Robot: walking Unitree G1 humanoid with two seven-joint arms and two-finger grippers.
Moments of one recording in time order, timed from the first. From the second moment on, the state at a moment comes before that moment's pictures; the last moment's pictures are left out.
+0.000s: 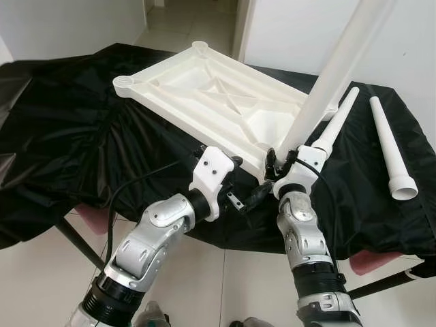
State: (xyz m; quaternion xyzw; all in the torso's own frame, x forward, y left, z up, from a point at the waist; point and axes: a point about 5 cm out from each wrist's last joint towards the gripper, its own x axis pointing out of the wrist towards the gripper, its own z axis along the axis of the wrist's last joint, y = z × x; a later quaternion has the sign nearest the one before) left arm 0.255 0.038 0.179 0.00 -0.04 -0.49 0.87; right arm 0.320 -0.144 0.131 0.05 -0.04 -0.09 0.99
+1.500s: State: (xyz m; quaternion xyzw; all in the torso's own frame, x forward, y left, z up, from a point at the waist) left arm 0.258 0.040 0.182 0.00 -0.04 -0.48 0.88; right arm 0.356 -0.197 0.146 -0.02 0.00 0.34 0.94
